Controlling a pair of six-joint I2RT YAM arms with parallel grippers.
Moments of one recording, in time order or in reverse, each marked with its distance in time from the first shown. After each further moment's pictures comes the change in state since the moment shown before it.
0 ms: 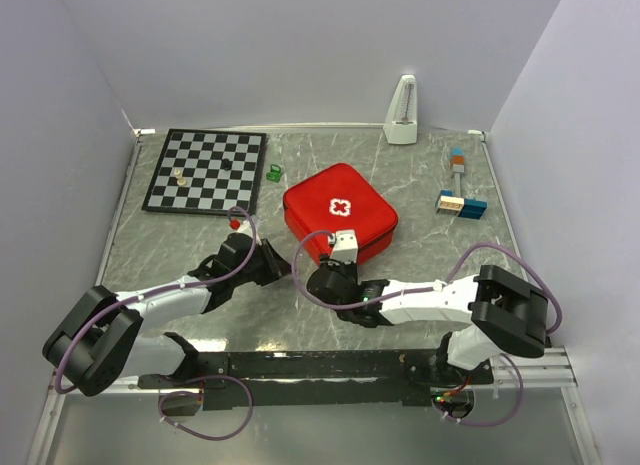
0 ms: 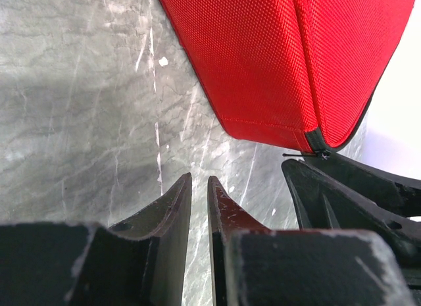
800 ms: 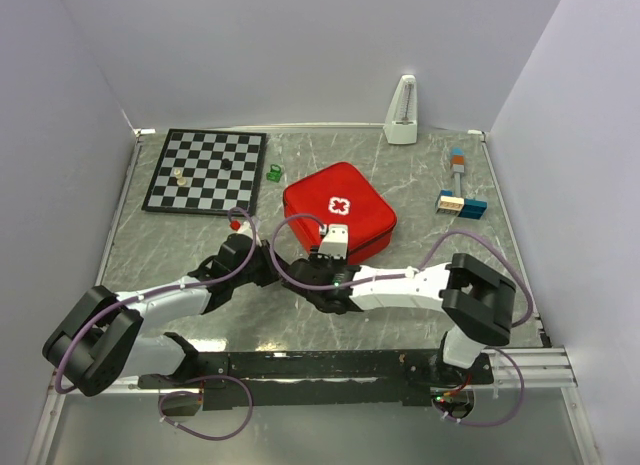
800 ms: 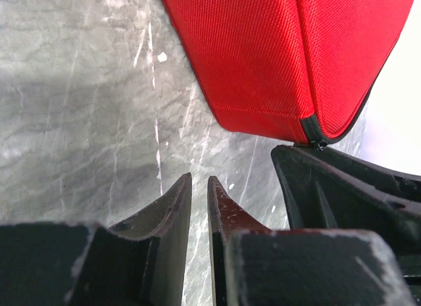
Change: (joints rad) left arm 0.000 0.000 -0.006 0.007 0.014 -0.001; right arm -0.001 0.175 0.270 -0.362 0.058 0.300
